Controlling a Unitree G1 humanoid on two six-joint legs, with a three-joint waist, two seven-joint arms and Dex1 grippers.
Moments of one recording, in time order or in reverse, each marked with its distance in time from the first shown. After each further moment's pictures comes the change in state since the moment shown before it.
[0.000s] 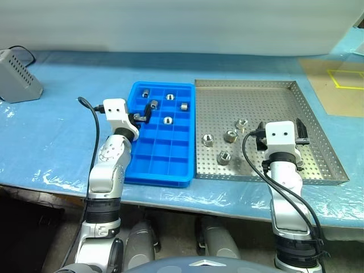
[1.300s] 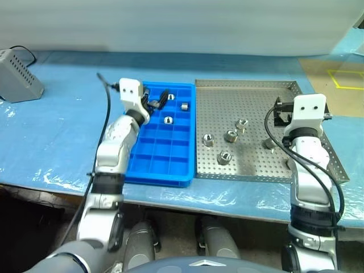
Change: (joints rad) left arm -0.365 0.088 -0.068 0.353 -0.037 -0.090 -0.364; right arm -0.279 -0.217 -0.208 0.258 0.299 -0.095 0.234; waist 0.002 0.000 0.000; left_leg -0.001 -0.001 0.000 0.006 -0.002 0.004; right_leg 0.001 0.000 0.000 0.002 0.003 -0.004
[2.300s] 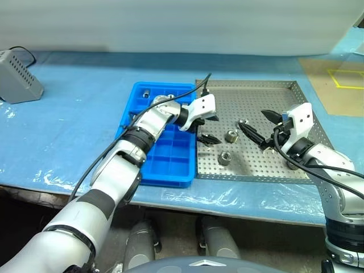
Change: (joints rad) left arm -0.446 -0.081 -0.422 0.732 0.301 -0.278 -0.806; right arm 0.208 -0.176 0.006 -0.232 0.532 0.199 0.419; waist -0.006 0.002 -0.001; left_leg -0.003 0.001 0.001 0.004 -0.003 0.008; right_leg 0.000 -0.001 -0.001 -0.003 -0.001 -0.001
